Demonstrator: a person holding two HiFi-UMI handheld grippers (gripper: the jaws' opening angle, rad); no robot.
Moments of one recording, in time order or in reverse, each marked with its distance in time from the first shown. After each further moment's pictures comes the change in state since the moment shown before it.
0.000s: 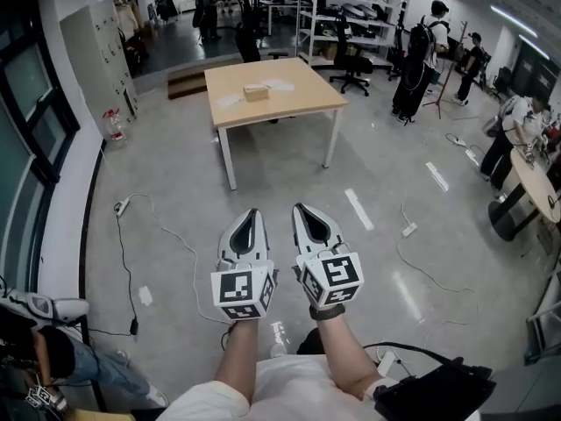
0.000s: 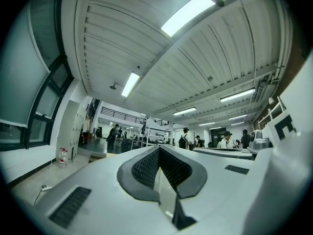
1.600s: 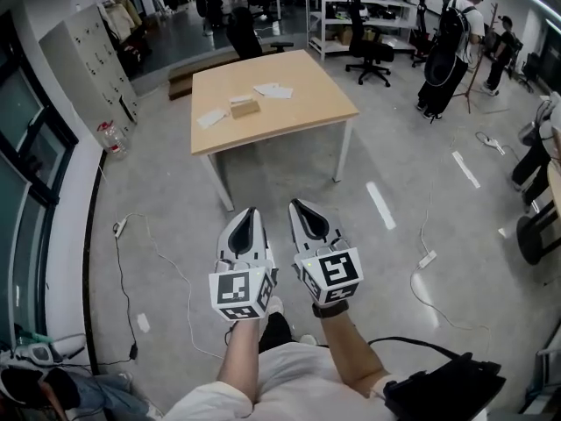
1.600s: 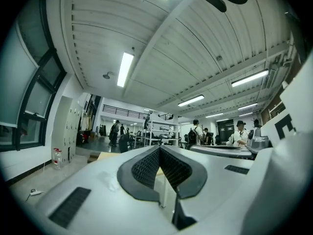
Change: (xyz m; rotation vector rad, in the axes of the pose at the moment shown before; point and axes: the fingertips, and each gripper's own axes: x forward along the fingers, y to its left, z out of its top) left arm 0.413 -0.020 -0.089 0.048 0.067 0.066; right arm 0.267 -0.325 -0.053 0.036 0.022 0.101
